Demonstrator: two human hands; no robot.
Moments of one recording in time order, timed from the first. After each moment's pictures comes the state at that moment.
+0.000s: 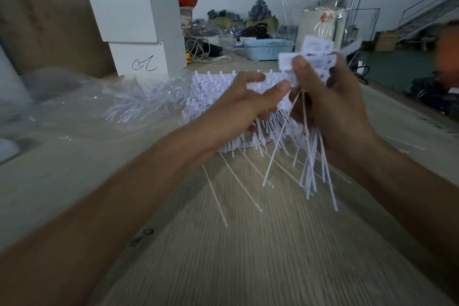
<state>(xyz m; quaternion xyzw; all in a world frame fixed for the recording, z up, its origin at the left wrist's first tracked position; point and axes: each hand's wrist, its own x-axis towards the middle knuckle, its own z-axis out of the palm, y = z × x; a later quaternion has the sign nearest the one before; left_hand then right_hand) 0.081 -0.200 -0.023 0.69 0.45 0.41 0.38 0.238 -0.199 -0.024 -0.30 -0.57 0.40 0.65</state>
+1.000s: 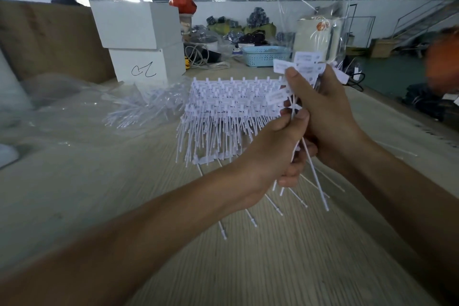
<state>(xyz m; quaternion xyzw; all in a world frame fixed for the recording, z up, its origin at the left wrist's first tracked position) 0.137 -0.227 -0.050 0.57 0.35 0.45 0.60 0.242 -0.188 -0.023 -0.34 -0.59 0.37 0.63</state>
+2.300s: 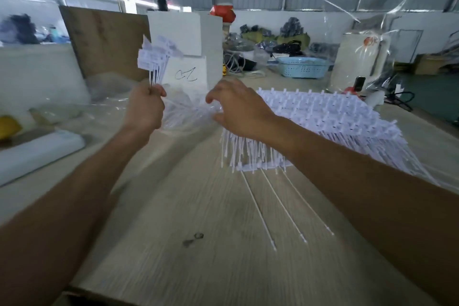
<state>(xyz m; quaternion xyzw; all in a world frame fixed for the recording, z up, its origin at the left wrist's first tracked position) -0.135 -0.152 -0.045 0.42 0.64 0.62 0.15 0.071 -0.111 -0.021 -0.31 -0.91 -0.11 0.25</state>
